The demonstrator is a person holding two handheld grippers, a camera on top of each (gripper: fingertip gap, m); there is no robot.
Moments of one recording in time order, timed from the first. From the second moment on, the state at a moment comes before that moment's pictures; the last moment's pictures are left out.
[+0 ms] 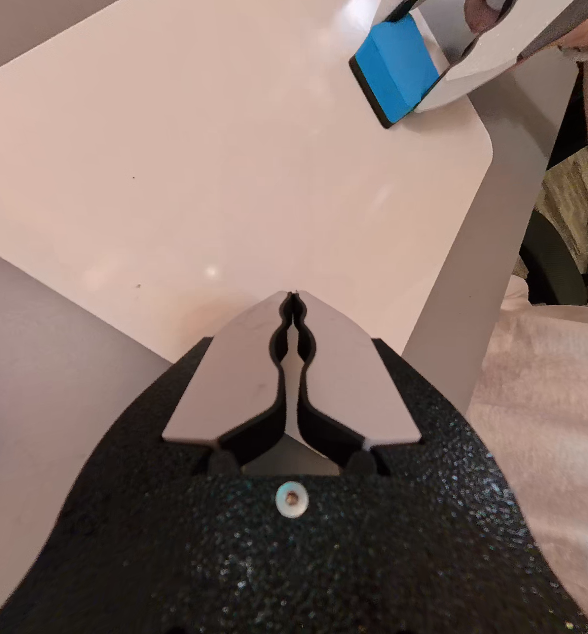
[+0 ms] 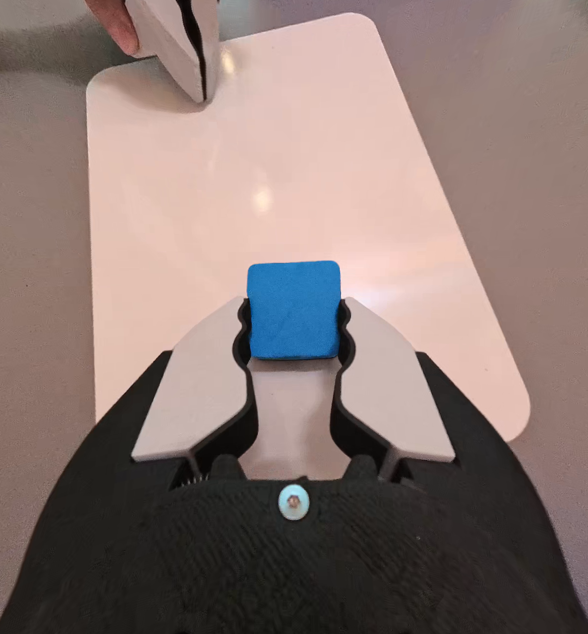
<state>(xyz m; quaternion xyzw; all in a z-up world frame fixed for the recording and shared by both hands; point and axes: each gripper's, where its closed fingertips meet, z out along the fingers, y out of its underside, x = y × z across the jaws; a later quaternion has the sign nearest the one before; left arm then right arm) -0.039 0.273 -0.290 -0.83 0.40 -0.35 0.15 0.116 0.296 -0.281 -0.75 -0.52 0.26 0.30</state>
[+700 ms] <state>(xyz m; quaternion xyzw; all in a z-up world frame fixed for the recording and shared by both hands) -0.037 0.258 -0.281 -0.80 0.46 -0.37 0.15 0.203 0.385 -0.280 -0.89 -0.19 0.12 0.40</state>
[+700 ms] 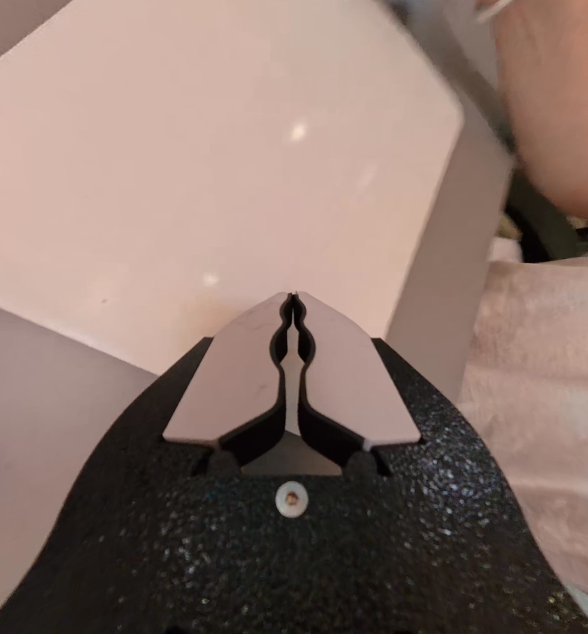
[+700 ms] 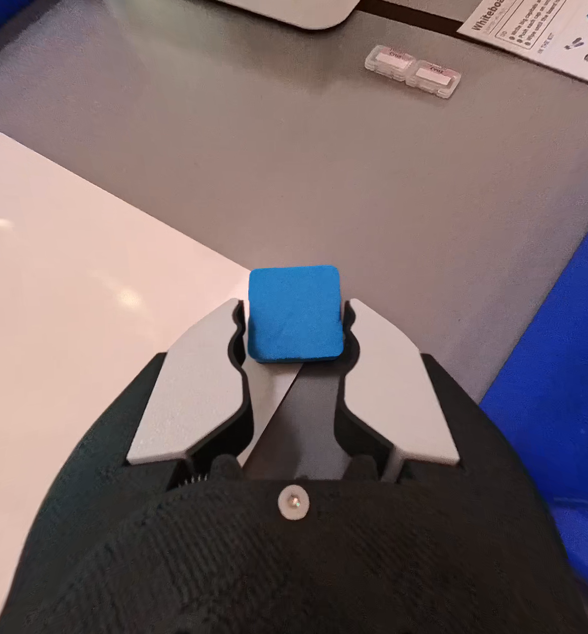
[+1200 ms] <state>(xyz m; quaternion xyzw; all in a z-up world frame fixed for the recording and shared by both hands) -0.209 0.505 -0.214 -0.91 0.19 -0.22 0.28 0.193 0.345 -0.175 -0.83 -0.19 0.04 0.53</state>
